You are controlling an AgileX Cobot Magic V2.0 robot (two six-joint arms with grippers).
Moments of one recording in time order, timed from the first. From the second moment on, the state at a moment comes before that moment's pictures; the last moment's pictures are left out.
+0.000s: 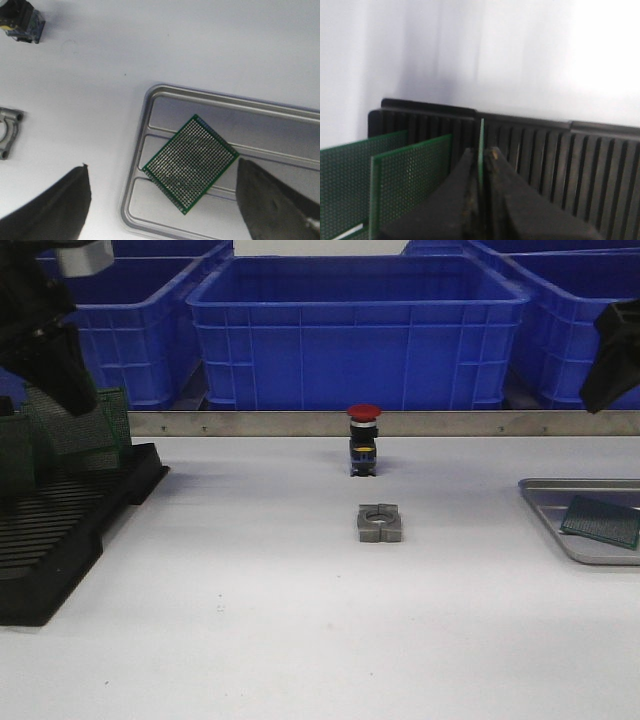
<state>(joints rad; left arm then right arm) -0.04 2.01 -1.76 -0.39 1.22 1.56 -0.05 1.49 -0.96 0.42 0.42 -0.48</state>
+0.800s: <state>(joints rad) -0.35 1.97 -1.76 -0.76 1.22 1.56 0.44 1.34 -0.96 0.42 0.43 -0.82</state>
